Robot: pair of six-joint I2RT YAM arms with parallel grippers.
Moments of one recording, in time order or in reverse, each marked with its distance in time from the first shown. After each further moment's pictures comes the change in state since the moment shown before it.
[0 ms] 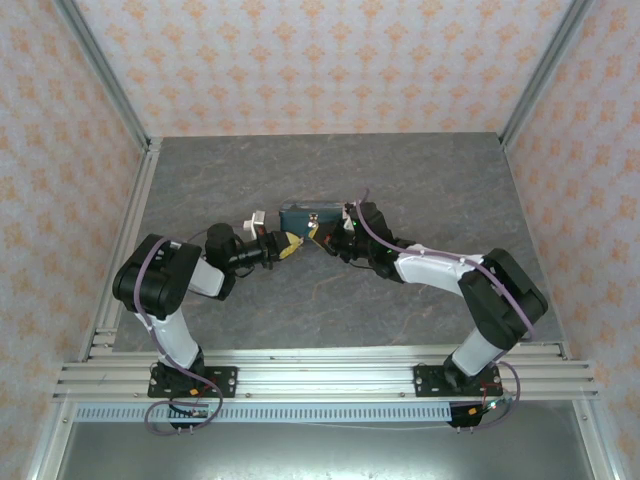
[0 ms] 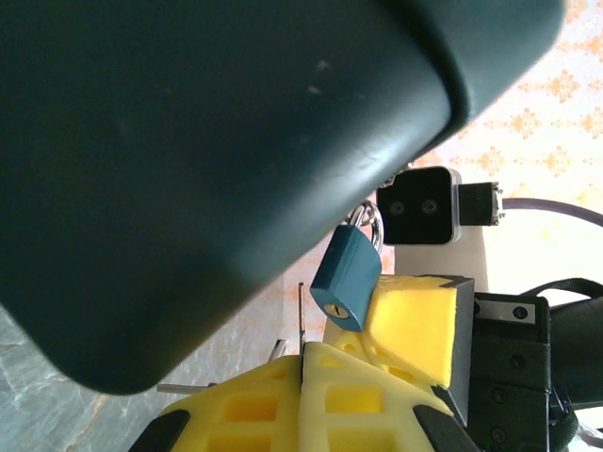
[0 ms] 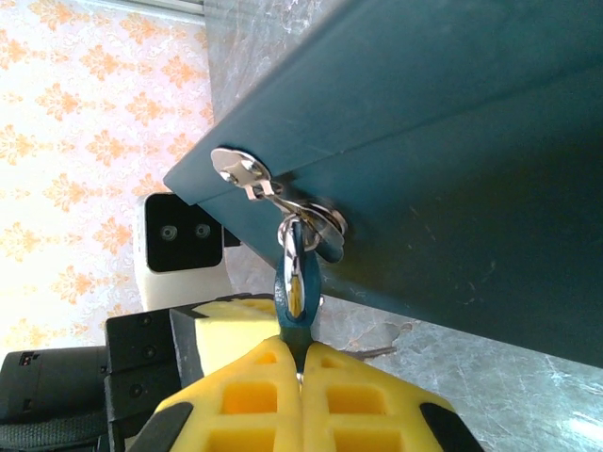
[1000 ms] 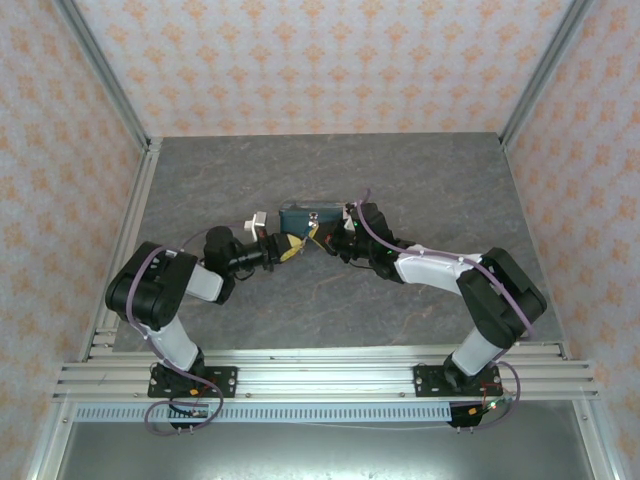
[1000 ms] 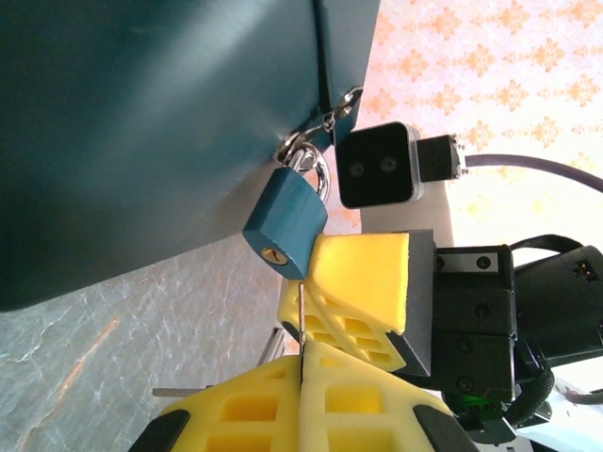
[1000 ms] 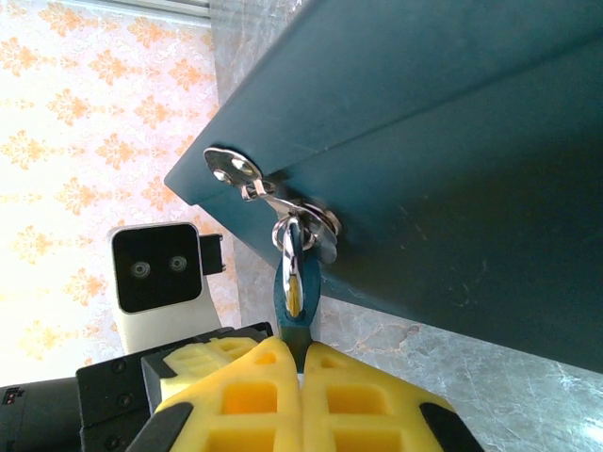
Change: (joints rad) left arm -0.032 -0.079 -0.034 0.000 0.000 0.018; right arm -0.006 0.006 -0.013 0.035 -0.010 0.024
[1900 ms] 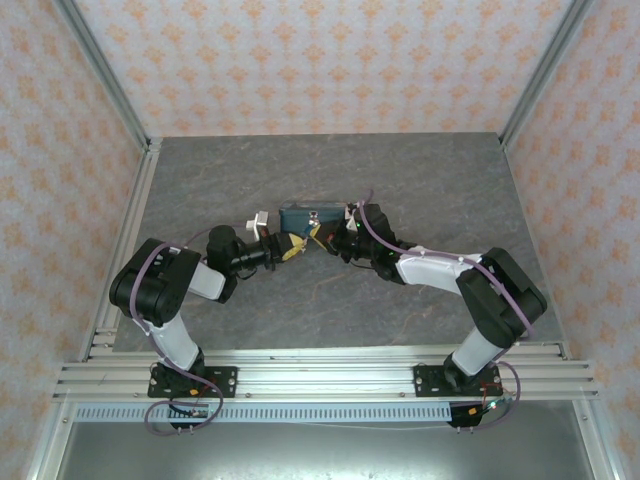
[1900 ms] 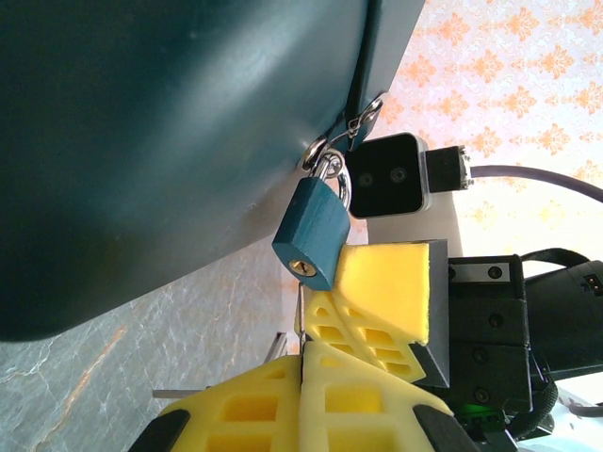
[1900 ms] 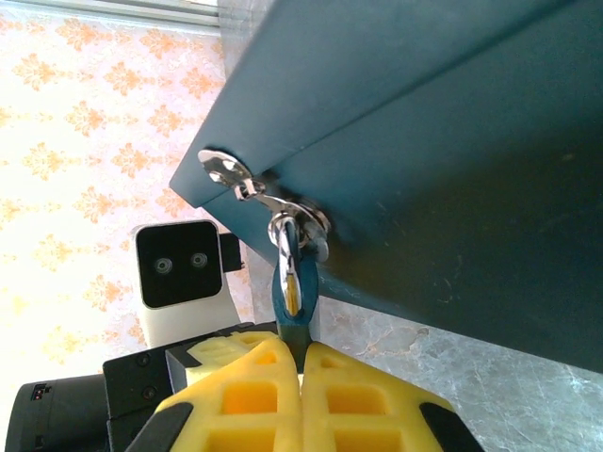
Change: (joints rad) left arm -0.005 0.031 0.015 0.001 -0.019 0.000; right arm -0.012 0.000 -0.026 0.053 -0.011 0.038
